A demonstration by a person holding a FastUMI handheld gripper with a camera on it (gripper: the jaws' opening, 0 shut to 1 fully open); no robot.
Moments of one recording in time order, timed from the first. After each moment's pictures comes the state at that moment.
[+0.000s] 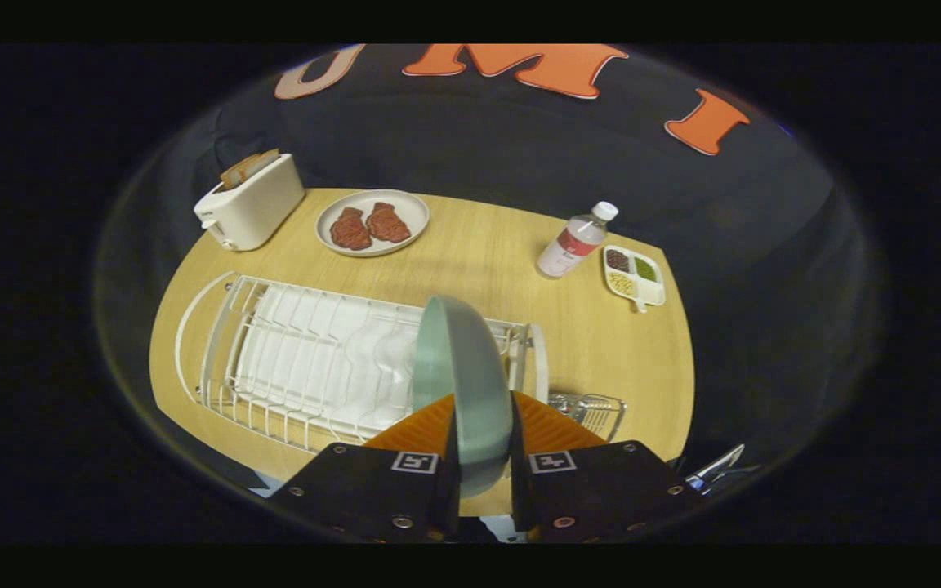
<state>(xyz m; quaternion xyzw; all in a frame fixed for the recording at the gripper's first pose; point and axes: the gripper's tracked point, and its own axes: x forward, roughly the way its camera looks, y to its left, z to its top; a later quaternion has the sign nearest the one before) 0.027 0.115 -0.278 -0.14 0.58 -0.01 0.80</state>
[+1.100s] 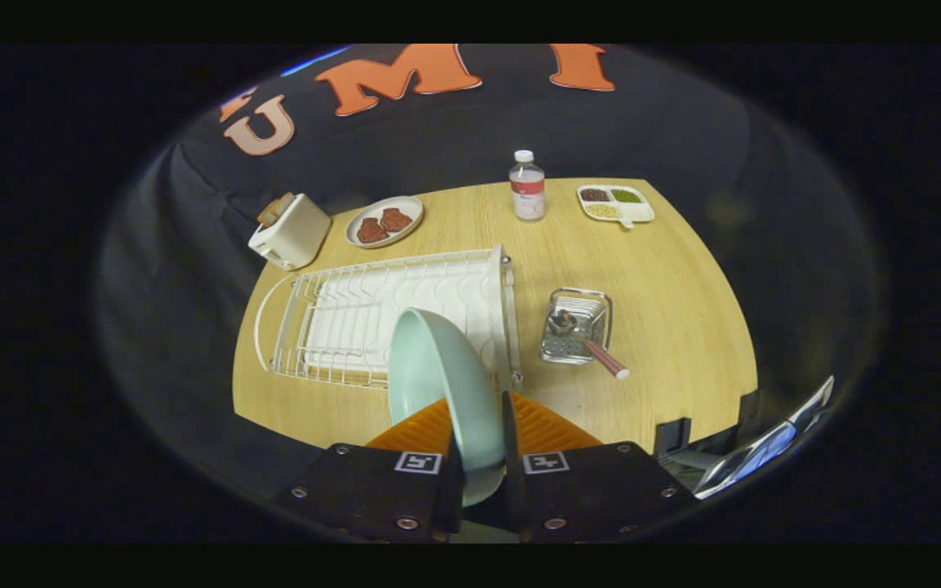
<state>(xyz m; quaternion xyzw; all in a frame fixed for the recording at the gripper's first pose) -0.124 0.059 -0.245 0.08 0.61 0.02 0.79</state>
